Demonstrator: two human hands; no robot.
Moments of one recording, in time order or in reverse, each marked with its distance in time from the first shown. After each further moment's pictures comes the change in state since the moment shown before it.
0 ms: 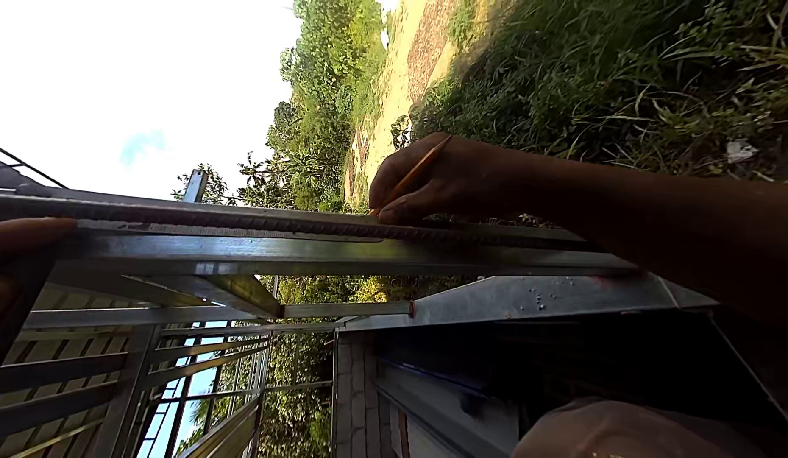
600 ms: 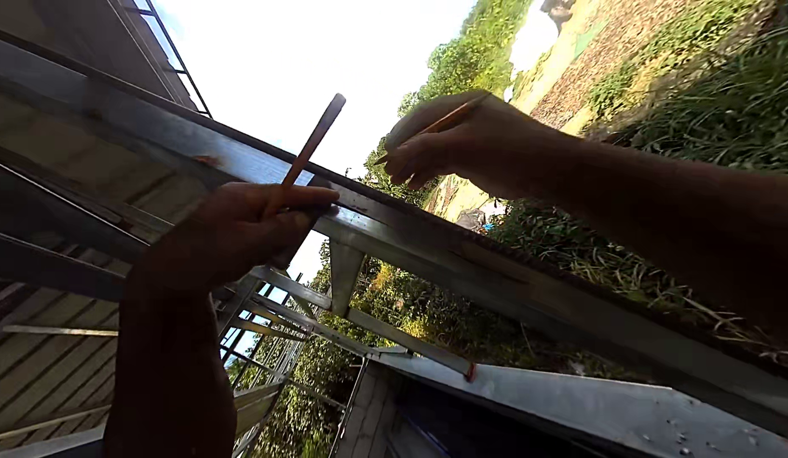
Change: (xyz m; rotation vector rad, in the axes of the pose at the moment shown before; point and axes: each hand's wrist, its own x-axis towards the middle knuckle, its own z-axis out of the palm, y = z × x) left_hand 0.002 0.052 -0.008 -0.001 -0.161 -0.216; right_hand 0.138 -0.083 0.032 0.264 -0.022 -0.265
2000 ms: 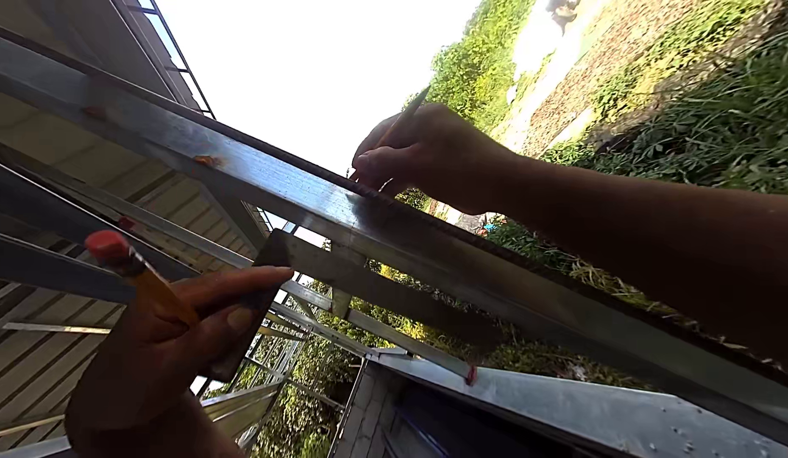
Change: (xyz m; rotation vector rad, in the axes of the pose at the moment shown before) left_hand -0.092 -0.033 0.019 -0.088 0.189 0.188; right_hand 0.022 0.003 0.034 -0.072 -0.007 -0.056
